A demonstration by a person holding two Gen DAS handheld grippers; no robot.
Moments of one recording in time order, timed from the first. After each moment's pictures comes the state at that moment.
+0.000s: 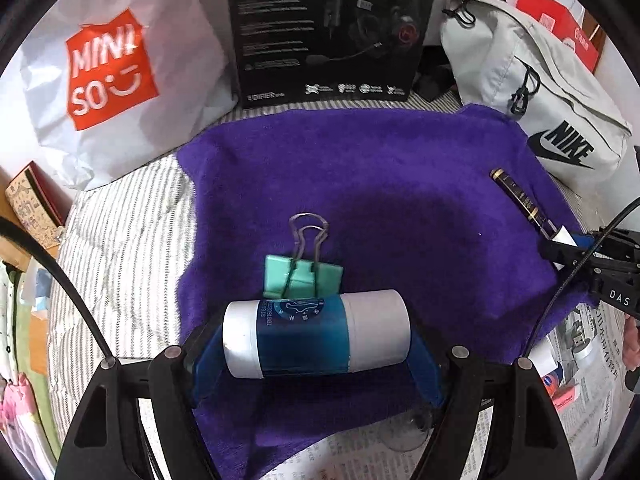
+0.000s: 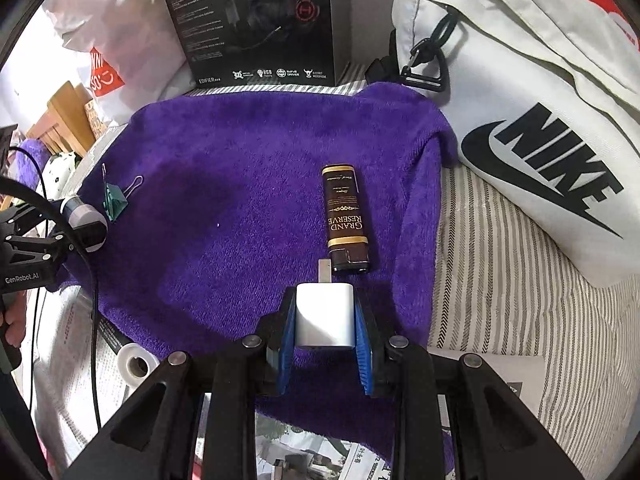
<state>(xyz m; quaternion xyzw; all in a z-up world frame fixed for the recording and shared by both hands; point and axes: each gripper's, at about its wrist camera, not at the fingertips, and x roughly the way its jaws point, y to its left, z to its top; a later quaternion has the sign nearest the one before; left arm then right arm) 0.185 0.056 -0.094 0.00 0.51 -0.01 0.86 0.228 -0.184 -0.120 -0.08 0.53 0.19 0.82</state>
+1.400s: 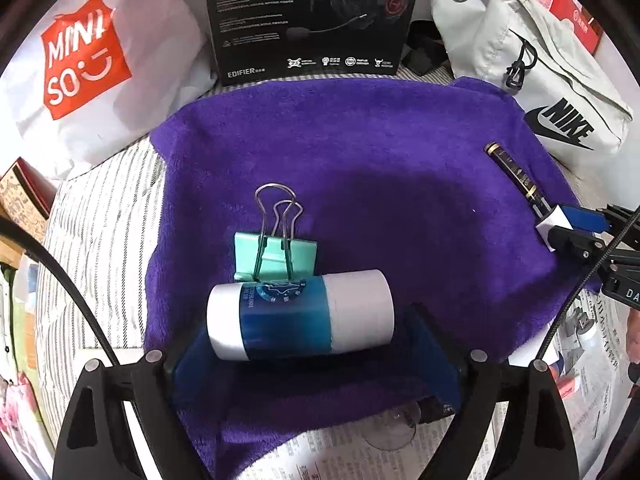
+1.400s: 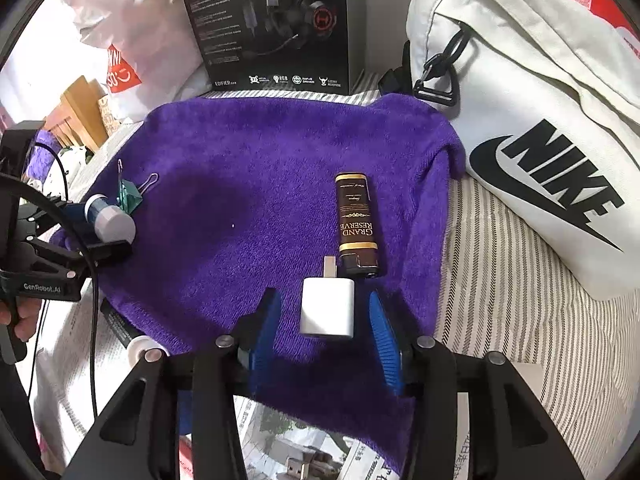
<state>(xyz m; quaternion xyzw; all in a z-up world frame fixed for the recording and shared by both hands) 0.187 0.050 -0.105 0.00 0.54 -0.02 0.84 0.222 -0.186 -0.112 -0.08 0.52 0.21 0.83</state>
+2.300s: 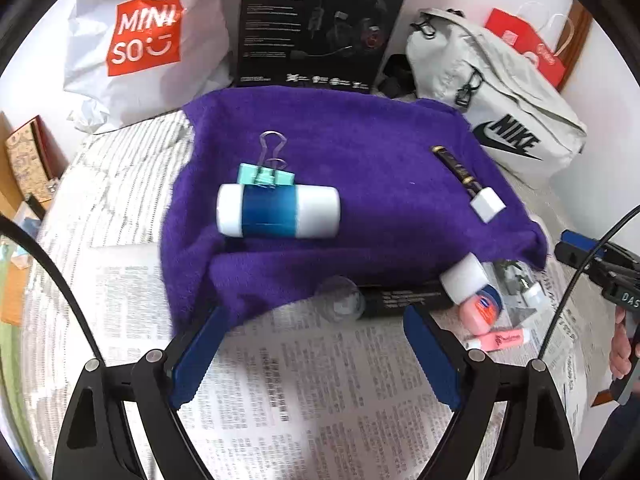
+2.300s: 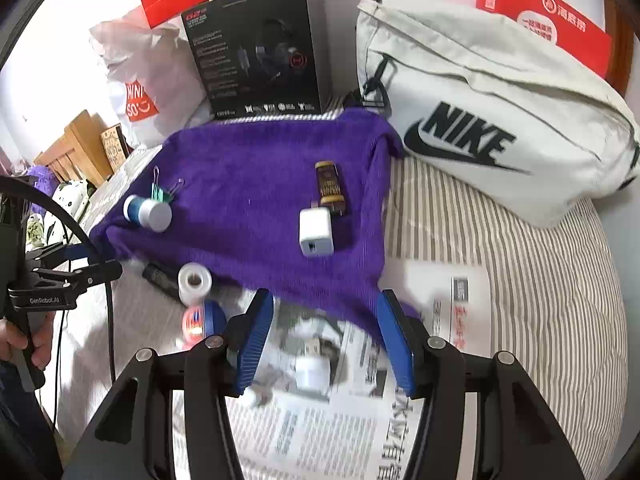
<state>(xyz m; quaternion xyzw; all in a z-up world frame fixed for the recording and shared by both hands) 0.097 0.053 -0.085 -0.07 0.49 -0.04 0.87 0.137 -0.233 -0.072 -0.03 0.48 0.18 0.86</state>
